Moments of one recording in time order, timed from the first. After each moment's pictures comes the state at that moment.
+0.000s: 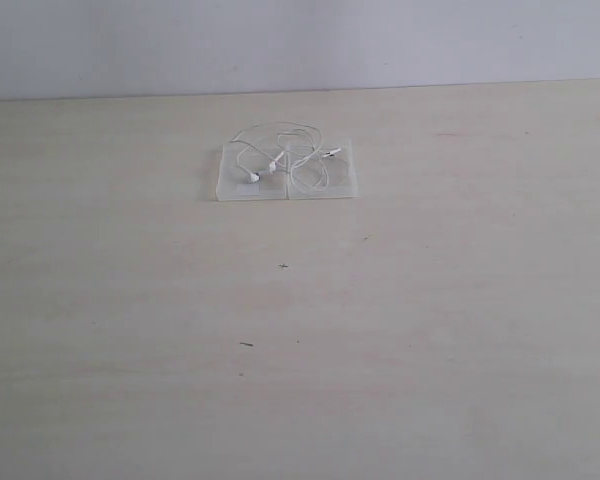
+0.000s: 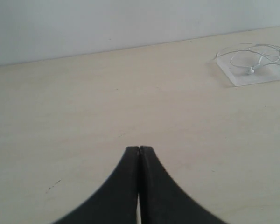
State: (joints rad) left arm -0.02 0.01 0.00 0.20 0.38 -0.09; right arm 0.12 0.06 -0.33 -1.75 -0.38 1.71
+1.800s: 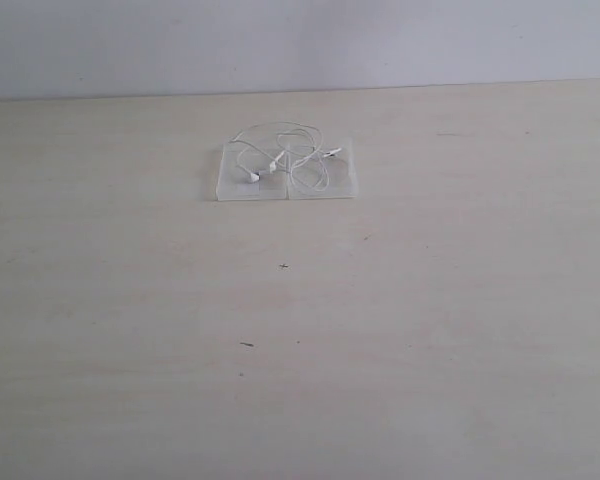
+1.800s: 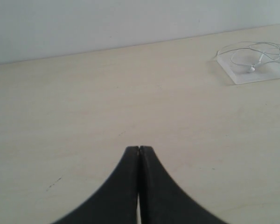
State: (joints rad) left arm -0.02 0.01 0.00 0.20 0.38 -0.09; right arm 0.11 0.03 -0.08 -0.67 0.35 0.63
